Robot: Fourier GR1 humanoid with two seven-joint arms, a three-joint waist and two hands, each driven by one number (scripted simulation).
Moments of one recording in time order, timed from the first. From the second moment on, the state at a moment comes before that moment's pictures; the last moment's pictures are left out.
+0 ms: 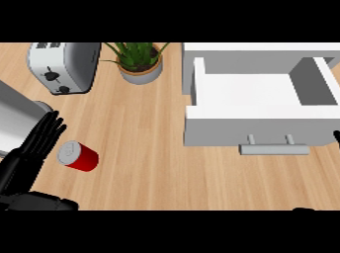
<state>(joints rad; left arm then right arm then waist) 0.10 0.15 0.17 -1.75 0.12 -0.39 0.04 0.24 -0.08 -0.22 -2.05 -0.08 0.17 0.05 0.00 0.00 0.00</state>
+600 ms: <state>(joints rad) 0.05 0.19 0.23 -1.46 0.03 -0.41 -0.20 0.22 -0.07 -0.23 -2.04 -0.07 0.19 0.06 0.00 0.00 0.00</state>
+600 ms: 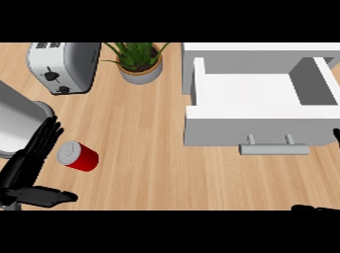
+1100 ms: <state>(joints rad) 0.02 0.24 0.26 -1.24 -0.03 -0.43 -0.38 0.22 -0.04 -0.22 -2.04 -0.04 0.18 0.05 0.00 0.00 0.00</state>
